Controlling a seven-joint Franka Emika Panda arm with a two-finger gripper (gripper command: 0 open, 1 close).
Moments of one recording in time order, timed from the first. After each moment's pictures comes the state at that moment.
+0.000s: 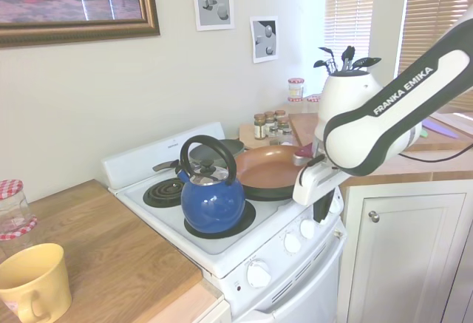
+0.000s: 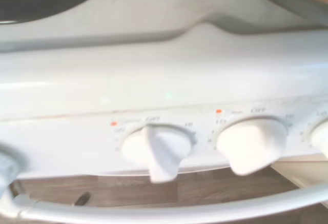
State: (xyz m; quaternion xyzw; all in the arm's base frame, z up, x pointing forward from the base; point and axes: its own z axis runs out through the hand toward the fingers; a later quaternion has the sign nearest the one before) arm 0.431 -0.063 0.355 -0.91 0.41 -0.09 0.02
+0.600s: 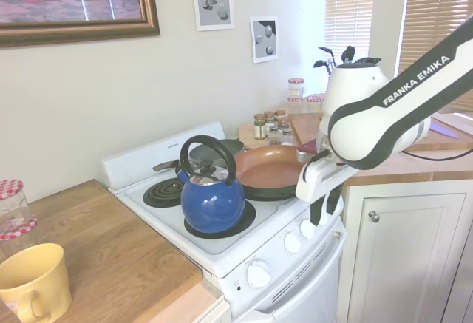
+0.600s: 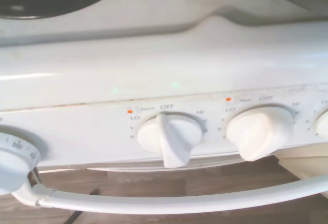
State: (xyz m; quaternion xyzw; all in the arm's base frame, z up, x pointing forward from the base) arm 0.425 -0.061 0.357 -0.91 0.41 -0.08 0.03
